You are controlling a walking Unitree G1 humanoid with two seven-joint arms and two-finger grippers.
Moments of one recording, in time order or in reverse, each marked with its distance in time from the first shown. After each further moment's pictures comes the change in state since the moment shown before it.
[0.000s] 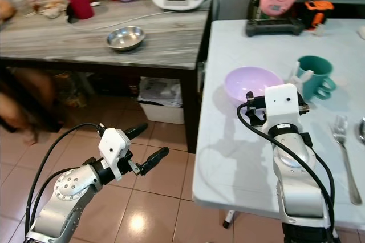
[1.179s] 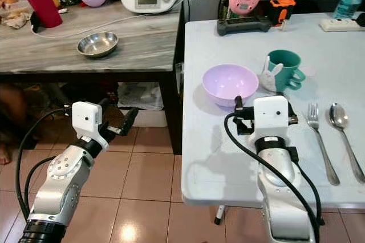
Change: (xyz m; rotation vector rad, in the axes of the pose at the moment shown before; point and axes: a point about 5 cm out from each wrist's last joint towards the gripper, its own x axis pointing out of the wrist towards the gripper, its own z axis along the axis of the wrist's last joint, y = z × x) left arm 0.000 0.055 0.012 -0.107 -0.046 0.483; right arm -0.026 0.028 0.004 0.082 -0.064 -0.006
